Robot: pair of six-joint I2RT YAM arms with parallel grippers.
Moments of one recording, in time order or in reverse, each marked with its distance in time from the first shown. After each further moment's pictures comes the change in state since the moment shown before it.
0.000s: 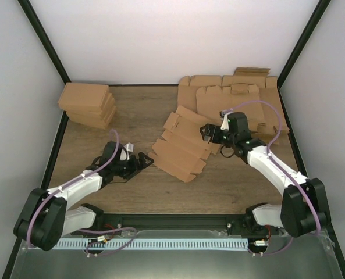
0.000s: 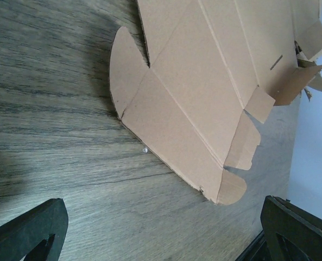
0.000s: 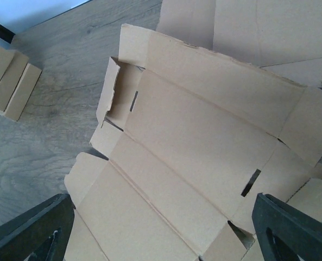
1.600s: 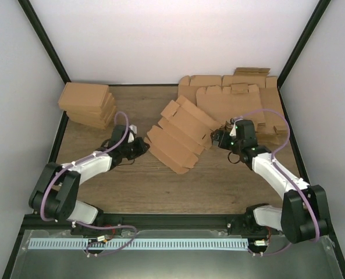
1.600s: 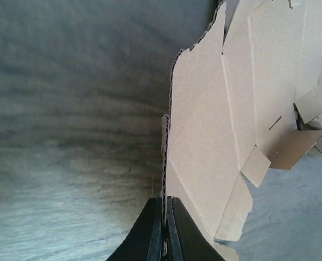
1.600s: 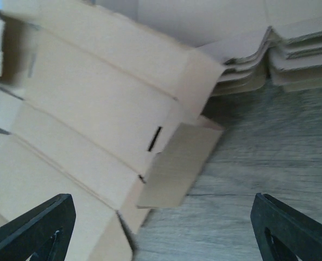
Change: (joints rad) left arm -0.001 0.303 0.222 0.121 -0.165 0.022; right arm -0.072 -0.040 -0.124 0.029 0.055 0.003
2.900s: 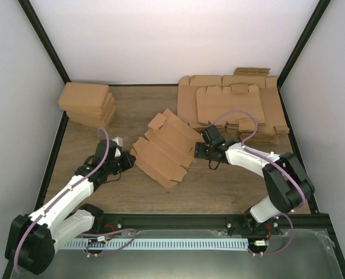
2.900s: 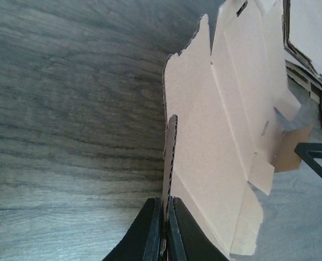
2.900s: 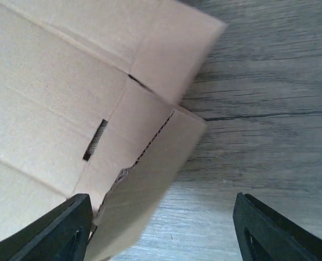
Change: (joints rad) left arm -0.003 -0.516 -0.125 -0.427 -0.153 0.092; right arm 0.298 0.313 0.139 -0.174 0.220 0.143
